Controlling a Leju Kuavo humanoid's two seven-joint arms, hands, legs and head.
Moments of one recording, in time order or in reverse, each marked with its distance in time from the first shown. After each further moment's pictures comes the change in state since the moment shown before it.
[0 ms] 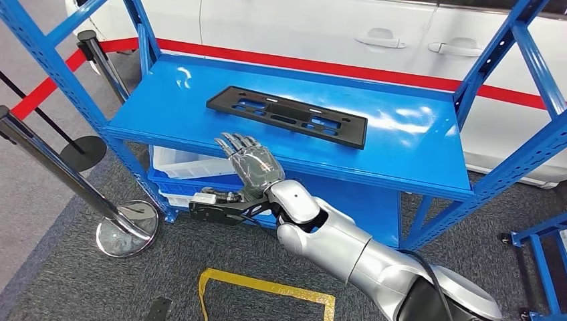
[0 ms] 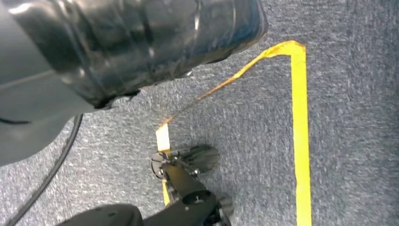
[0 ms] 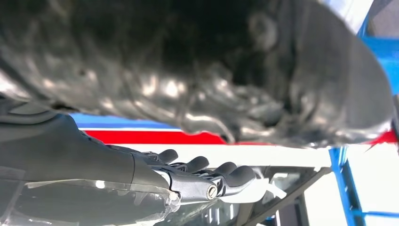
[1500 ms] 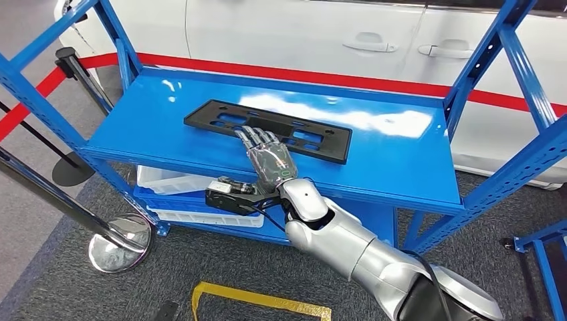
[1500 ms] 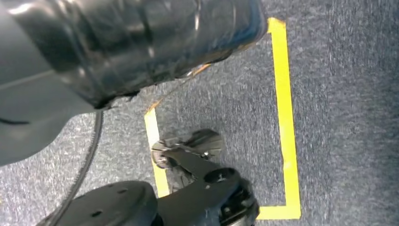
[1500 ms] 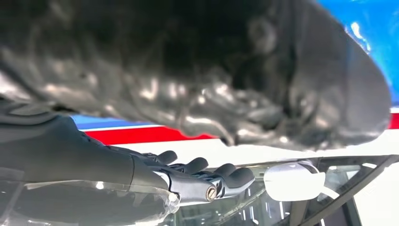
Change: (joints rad) left arm 0.001 -0.007 -0.034 0.000 0.004 -0.005 0.023; right arm 0.015 -0.016 -0.037 0.071 0.027 -0.073 0.033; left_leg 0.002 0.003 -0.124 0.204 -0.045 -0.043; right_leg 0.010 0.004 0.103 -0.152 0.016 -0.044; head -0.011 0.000
